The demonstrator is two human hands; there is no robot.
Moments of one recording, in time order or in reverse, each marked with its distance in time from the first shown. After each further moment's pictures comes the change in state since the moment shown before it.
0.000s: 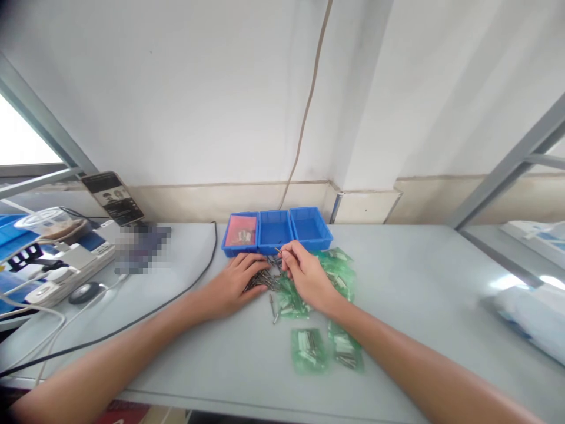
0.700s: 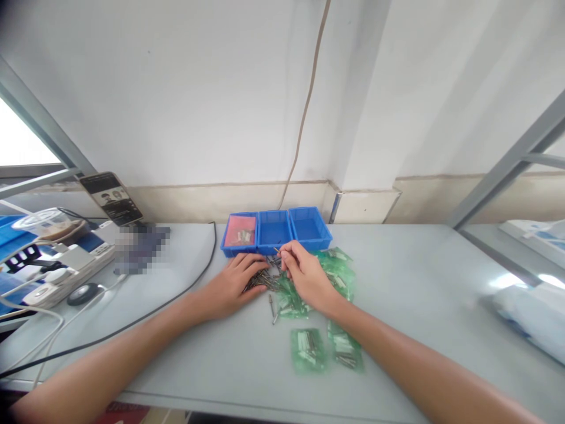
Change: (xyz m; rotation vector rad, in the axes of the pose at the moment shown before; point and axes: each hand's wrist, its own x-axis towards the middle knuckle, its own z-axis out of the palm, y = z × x) left_hand -0.001 -0.002 0.001 0.009 0.005 0.011; right_hand 0.000 -0.001 0.000 -0.004 -0.003 0.014
